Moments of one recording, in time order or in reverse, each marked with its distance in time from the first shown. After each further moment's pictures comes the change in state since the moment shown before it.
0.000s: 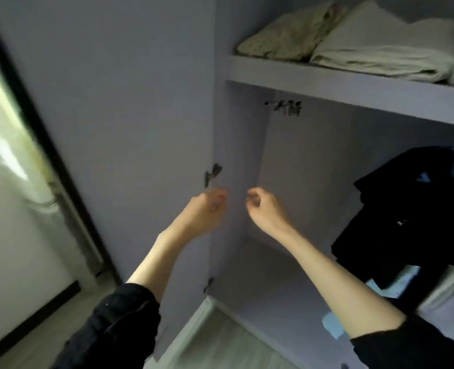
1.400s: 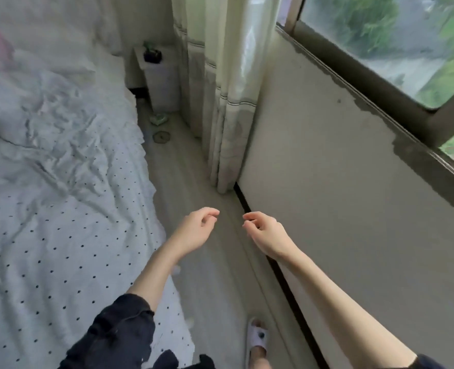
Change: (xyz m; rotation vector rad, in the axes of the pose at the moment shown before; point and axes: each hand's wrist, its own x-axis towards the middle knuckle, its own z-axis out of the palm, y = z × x) left_hand -0.609 -0.502 -0.377 -0.331 1.665 -1.553; right_hand -0.352 -0.625 0.744 -0.369 -1.730 -1.441
